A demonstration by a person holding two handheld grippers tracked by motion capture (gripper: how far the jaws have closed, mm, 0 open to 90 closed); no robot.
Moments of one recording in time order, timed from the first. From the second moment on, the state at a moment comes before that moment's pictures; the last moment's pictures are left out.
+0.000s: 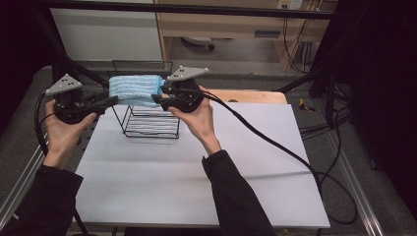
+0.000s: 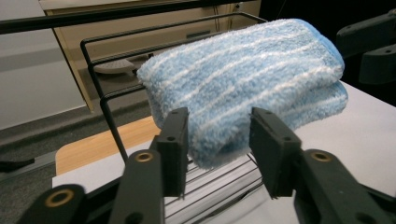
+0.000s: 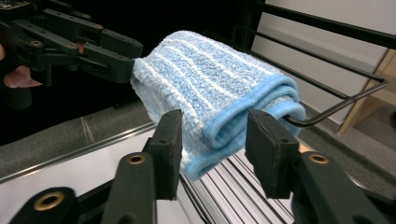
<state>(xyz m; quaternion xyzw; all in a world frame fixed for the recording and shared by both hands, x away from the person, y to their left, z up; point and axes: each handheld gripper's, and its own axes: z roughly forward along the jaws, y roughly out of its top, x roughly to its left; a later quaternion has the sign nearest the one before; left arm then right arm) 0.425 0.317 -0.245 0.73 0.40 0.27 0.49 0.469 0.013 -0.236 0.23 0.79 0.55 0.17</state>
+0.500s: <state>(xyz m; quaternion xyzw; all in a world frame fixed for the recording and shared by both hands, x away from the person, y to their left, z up) 0.408 0.324 -0.251 0.74 0.39 0.27 0.48 0.456 -0.005 -0.235 0.24 0.79 0.53 0.17</state>
